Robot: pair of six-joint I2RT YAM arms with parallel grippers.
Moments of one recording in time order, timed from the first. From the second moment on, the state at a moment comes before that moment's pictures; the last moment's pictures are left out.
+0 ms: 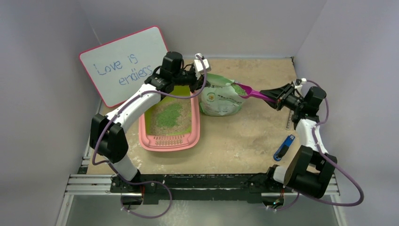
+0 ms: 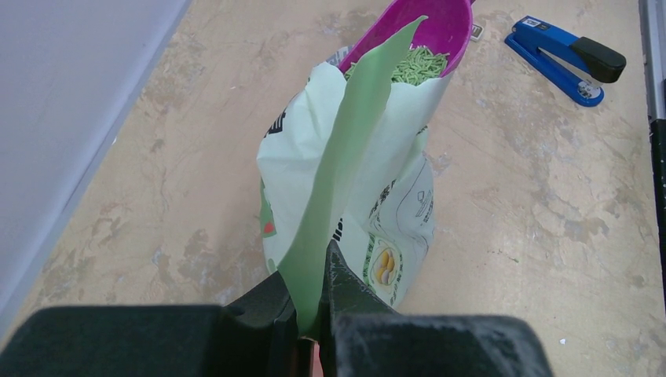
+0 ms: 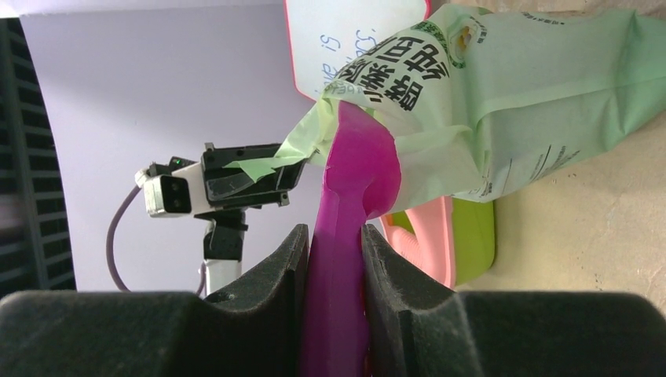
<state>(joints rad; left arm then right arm) -0.52 1.67 1.48 -0.20 0.69 0.38 -0.40 1.26 0.75 0.18 -1.16 1.26</state>
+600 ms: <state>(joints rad) -0.52 1.67 1.48 -0.20 0.69 0.38 -0.44 1.14 0.65 0.25 -1.11 1.40</state>
